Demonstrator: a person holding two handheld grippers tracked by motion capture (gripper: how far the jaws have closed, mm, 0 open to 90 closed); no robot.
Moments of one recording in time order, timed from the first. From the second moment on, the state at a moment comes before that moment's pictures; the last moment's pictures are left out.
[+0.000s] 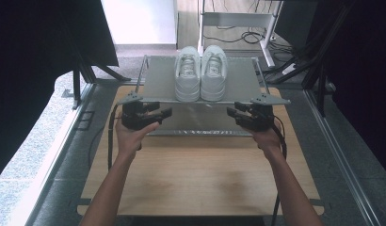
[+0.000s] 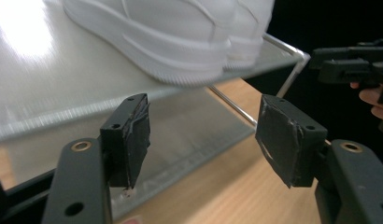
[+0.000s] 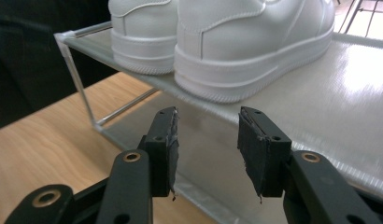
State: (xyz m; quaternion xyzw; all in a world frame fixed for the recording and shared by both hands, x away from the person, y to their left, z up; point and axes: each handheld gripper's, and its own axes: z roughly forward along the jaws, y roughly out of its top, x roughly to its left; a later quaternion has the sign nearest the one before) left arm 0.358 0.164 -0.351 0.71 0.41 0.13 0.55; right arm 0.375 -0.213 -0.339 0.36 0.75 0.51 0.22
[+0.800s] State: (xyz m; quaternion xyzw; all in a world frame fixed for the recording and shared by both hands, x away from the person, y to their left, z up) left arm 0.301 0.181 -0.414 0.74 0.41 0.10 0.52; right arm 0.325 -0.269 -0.421 0.39 0.73 0.53 0.18
